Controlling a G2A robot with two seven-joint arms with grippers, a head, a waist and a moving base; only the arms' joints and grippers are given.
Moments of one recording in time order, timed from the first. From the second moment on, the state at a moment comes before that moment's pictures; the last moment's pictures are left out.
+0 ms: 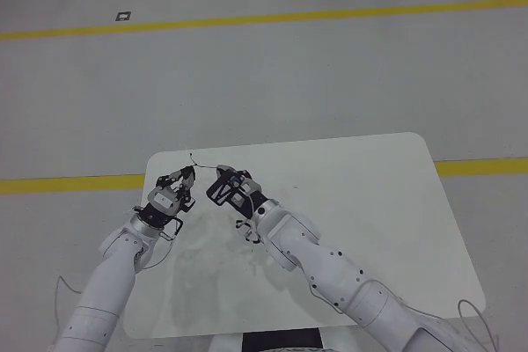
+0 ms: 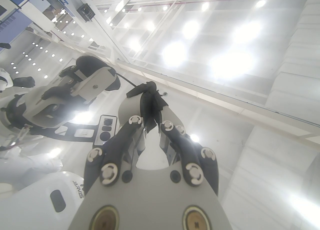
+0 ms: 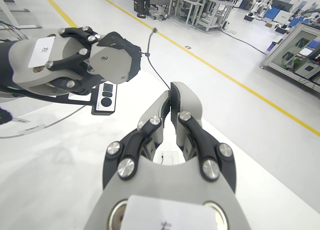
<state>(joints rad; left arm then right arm) 1.43 -1.07 -1.35 -1.35 -1.57 0.34 -0.88 -1.17 -1.48 0.72 -1.48 -1.57 0.06 0.12</state>
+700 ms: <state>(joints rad) 1.43 -1.07 -1.35 -1.35 -1.57 0.34 -0.88 -1.19 -1.47 0.74 -1.50 -1.57 0.06 0.13</state>
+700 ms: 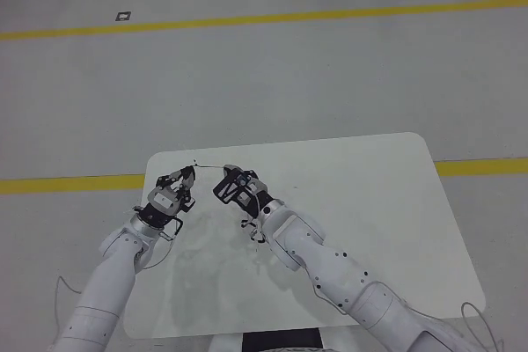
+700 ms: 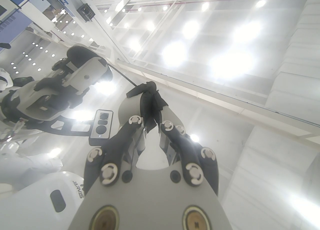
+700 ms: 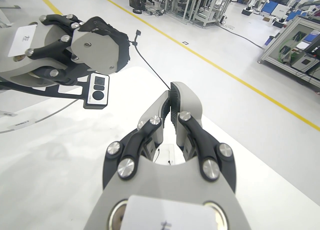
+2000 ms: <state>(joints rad) 1.43 -1.07 -1.35 -1.35 -1.57 0.34 -0.88 -1.16 -1.41 0.67 -1.50 -1.57 0.08 0.18</state>
